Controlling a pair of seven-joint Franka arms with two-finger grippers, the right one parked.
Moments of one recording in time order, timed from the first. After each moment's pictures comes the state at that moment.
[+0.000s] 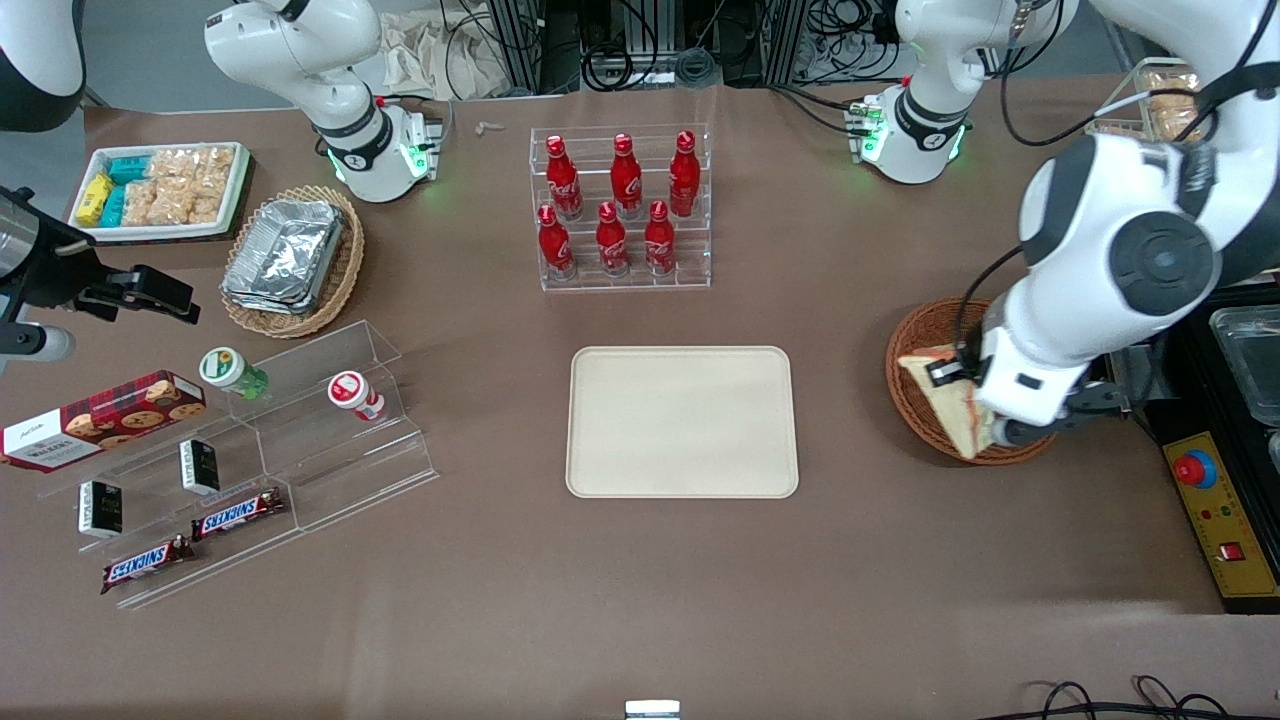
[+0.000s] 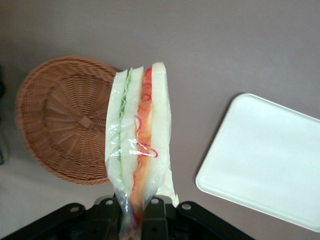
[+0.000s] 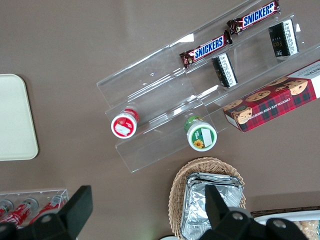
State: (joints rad) arm -0.02 0.27 -0.28 -1.58 0.06 1.70 -0.63
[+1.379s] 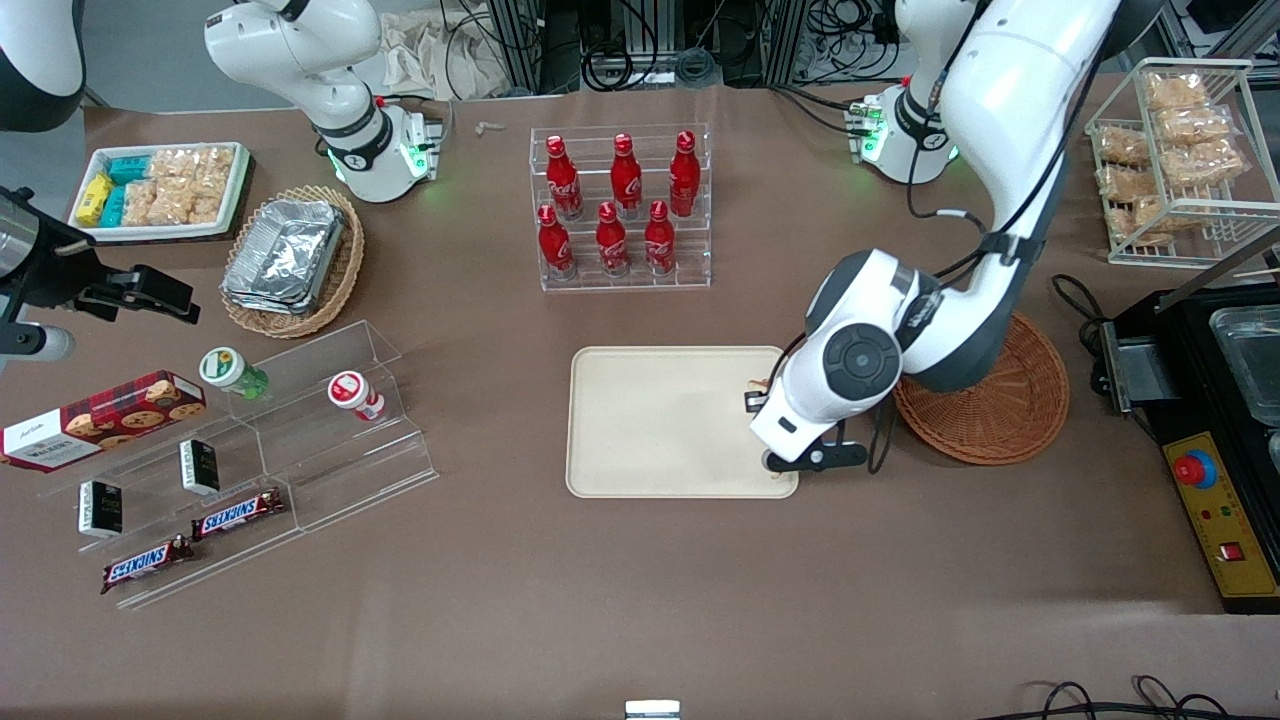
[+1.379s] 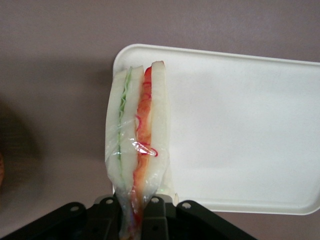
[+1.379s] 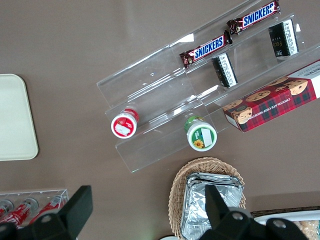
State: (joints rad) arm -0.21 0.60 -0.35 -1.53 0.06 1.96 -0.62
